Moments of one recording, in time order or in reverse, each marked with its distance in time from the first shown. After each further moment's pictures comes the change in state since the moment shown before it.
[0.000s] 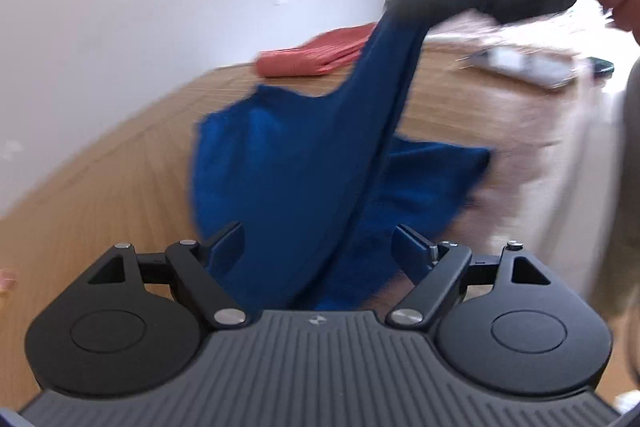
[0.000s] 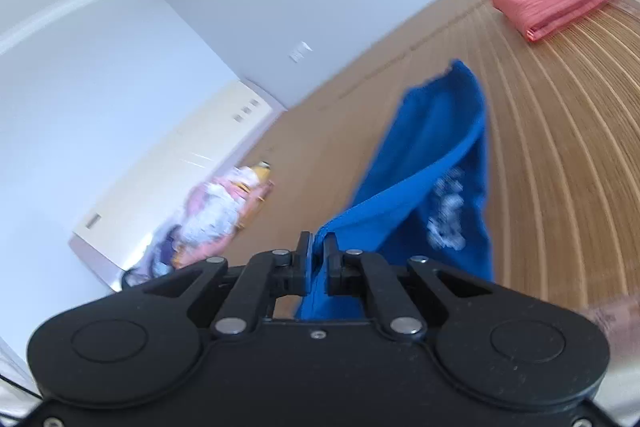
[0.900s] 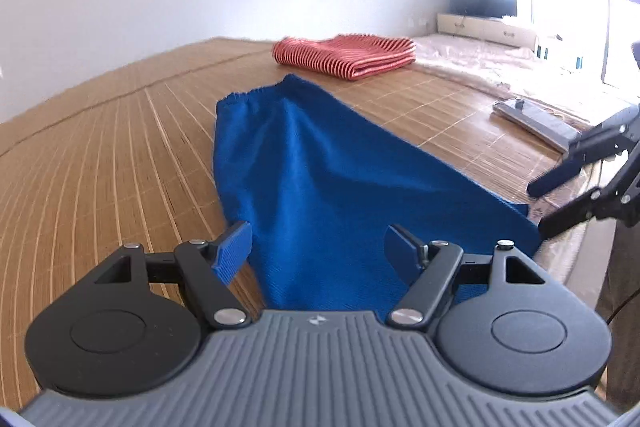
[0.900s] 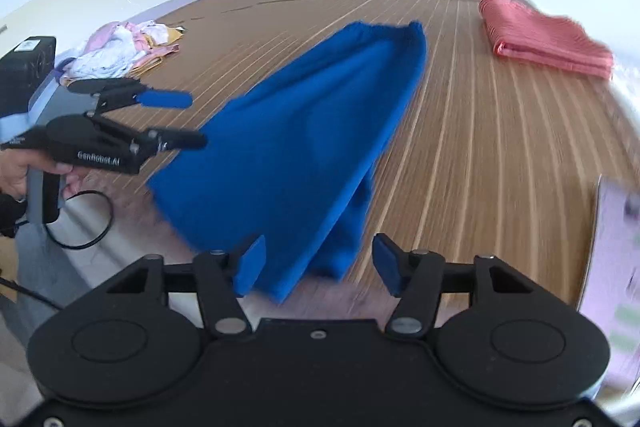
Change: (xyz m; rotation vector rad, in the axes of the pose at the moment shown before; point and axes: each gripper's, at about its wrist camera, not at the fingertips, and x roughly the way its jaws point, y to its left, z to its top) left arm 0.014 0.067 0.008 -0.246 0.015 -0.169; right arm 0.016 0.004 -0.039 -0.403 0.299 -0.380
